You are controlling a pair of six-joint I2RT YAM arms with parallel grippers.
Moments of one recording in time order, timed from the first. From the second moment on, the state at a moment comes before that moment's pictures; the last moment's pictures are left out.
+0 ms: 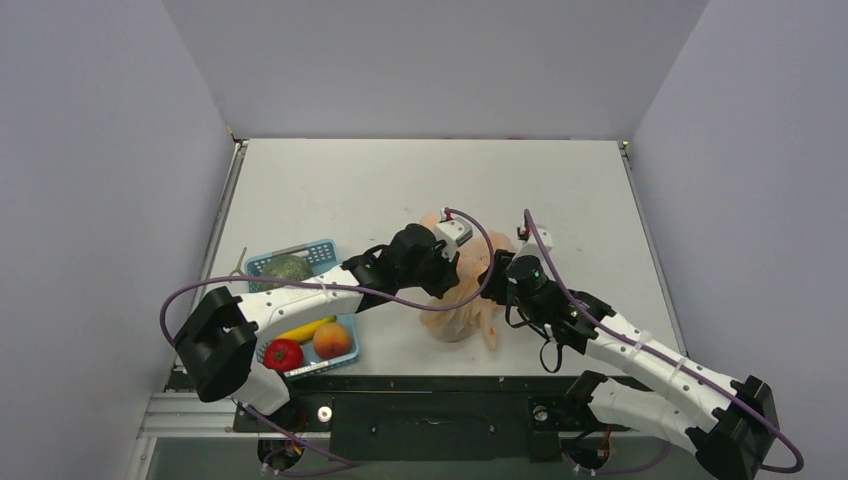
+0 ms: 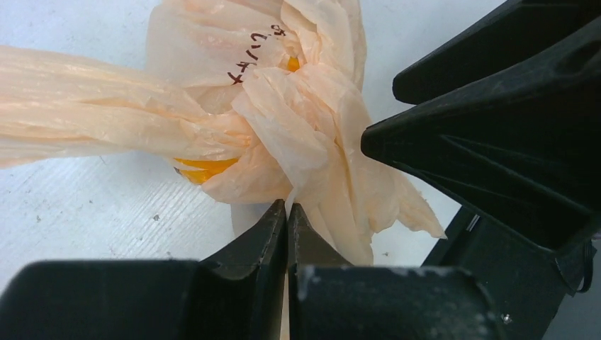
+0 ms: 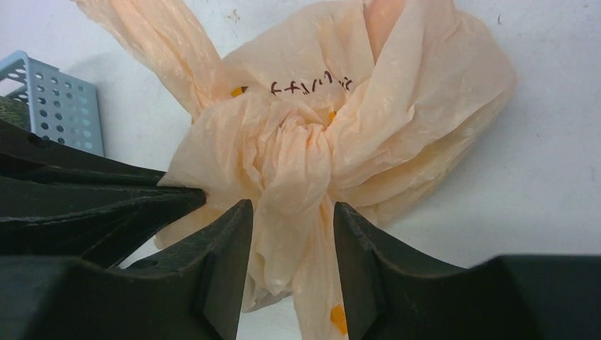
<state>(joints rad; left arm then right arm) -0.94 1.50 1.02 -0.08 0.09 -0.23 0.79 0.92 0.69 -0.40 0.37 0.72</state>
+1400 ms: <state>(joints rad) -0.92 1.51 1.33 -0.30 -0.08 -0.49 0.49 0.93 0.69 -0.36 -0.14 0.61</state>
